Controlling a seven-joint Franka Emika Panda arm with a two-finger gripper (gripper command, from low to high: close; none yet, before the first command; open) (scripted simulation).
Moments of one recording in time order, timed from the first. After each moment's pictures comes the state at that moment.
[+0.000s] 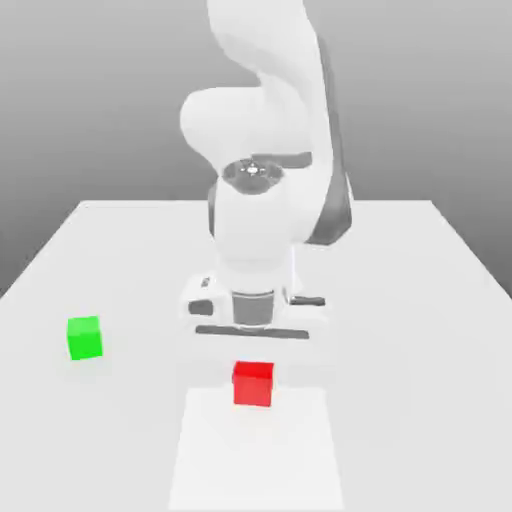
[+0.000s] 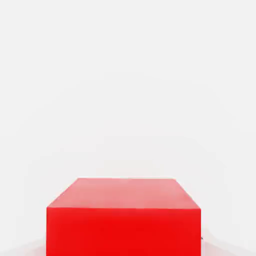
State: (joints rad) arm -0.02 -0.04 0.01 -2.89 0.00 2.85 0.86
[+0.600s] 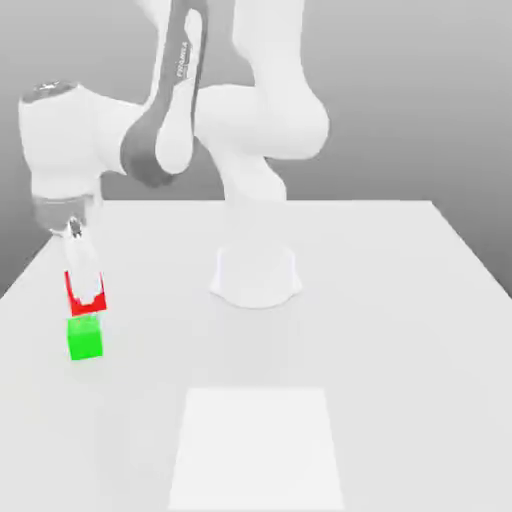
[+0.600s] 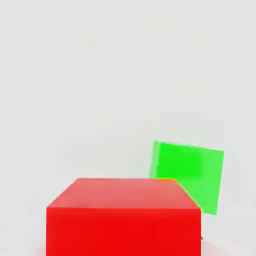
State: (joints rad) arm -0.65 -0.21 -0.36 -2.91 -0.17 2.70 1.27
